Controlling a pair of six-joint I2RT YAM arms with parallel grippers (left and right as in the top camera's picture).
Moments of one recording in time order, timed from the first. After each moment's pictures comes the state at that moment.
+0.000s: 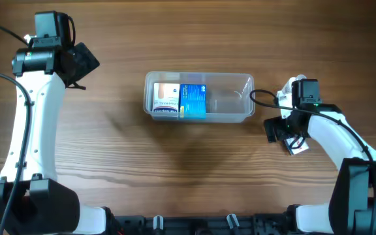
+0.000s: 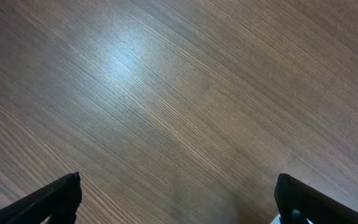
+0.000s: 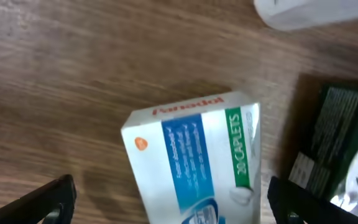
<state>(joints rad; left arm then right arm) 0.07 1.63 1.53 -1.03 -0.24 -0.57 -0.04 1.58 0.79 -0.59 0.05 -0.27</state>
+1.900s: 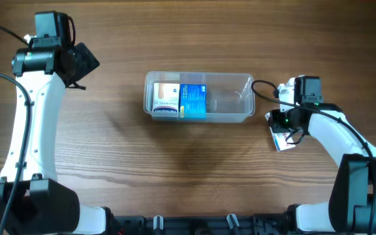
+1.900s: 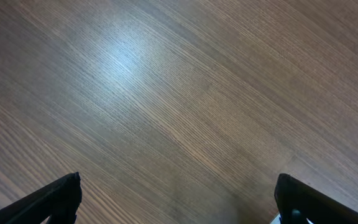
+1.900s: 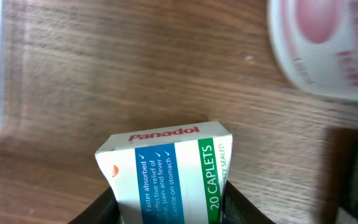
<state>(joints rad) 0.07 1.63 1.53 -1.03 -0.24 -0.57 -0.04 1.60 0.80 -0.51 -0.10 -0.18</state>
